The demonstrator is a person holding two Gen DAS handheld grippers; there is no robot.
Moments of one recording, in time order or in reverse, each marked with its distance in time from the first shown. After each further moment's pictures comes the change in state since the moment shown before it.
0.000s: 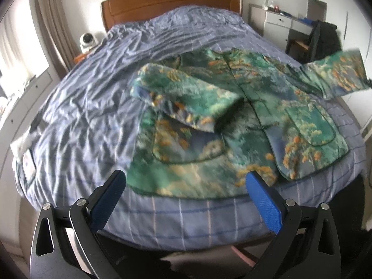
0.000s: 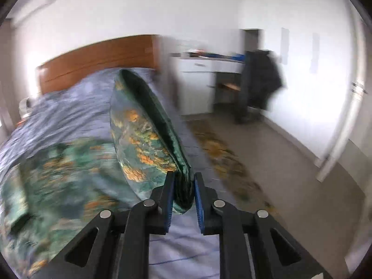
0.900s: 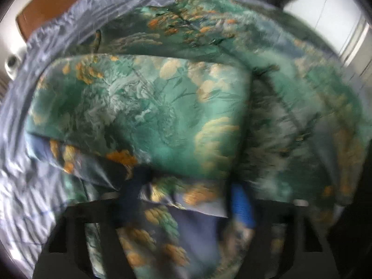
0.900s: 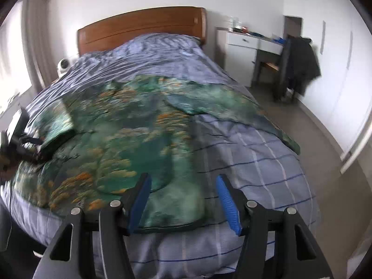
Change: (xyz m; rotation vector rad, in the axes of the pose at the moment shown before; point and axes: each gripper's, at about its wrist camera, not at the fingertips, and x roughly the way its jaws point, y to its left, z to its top) left arm 0.194 -0.020 0.074 0.317 0.236 -0.302; right arm -0.086 0.130 -0.167 -0.193 0.131 0.264
